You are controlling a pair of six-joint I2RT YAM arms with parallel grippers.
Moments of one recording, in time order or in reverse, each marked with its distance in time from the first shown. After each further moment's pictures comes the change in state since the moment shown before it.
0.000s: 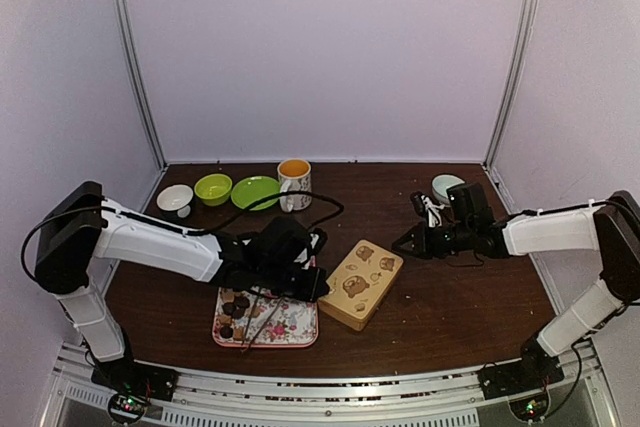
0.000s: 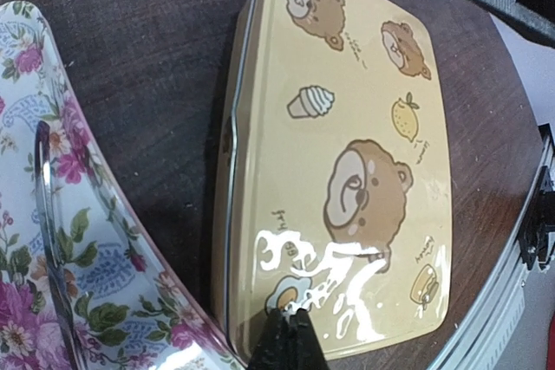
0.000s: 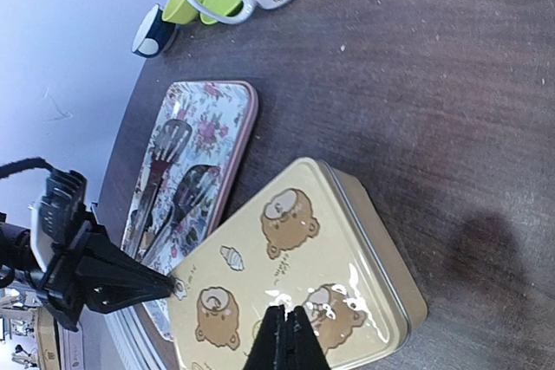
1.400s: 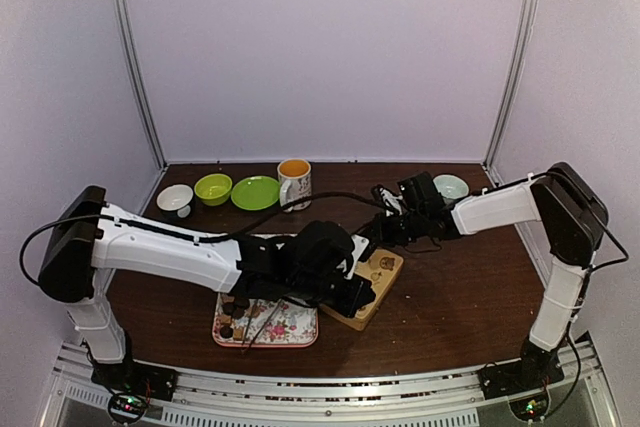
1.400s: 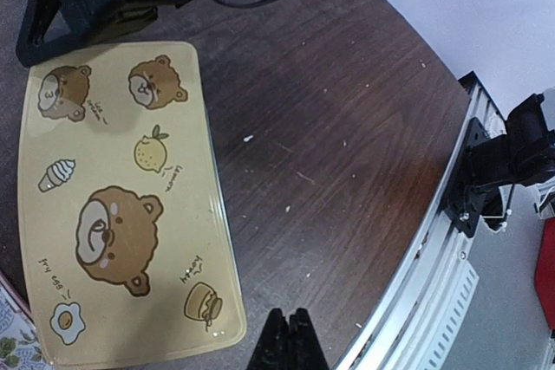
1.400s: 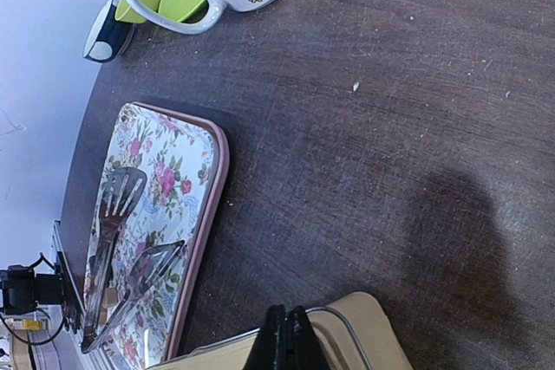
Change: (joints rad) left arm -0.192 0.042 0.227 -0.058 -0.043 0.094; right arm 0.115 0.363 0.340 -0.023 0.130 0.009
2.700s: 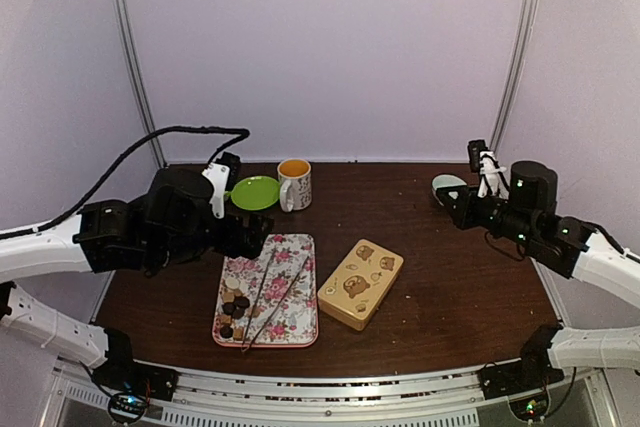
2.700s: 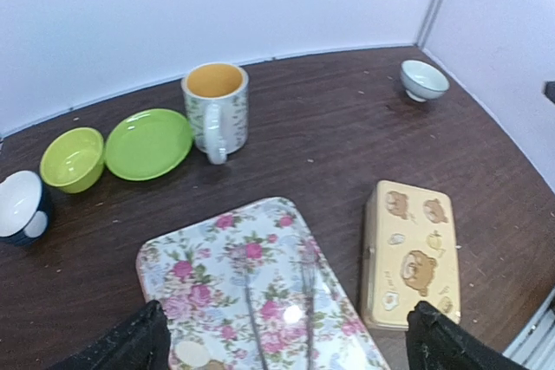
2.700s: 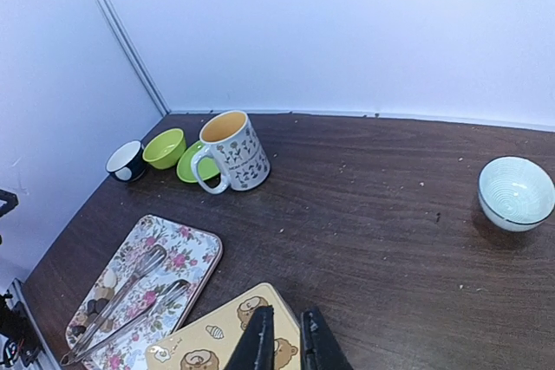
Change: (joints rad) left arm 0.113 -0.668 -0.214 -0.331 -0.560 0.109; right arm -0.011 -0.946 -0.335 -0.154 0.418 -0.212
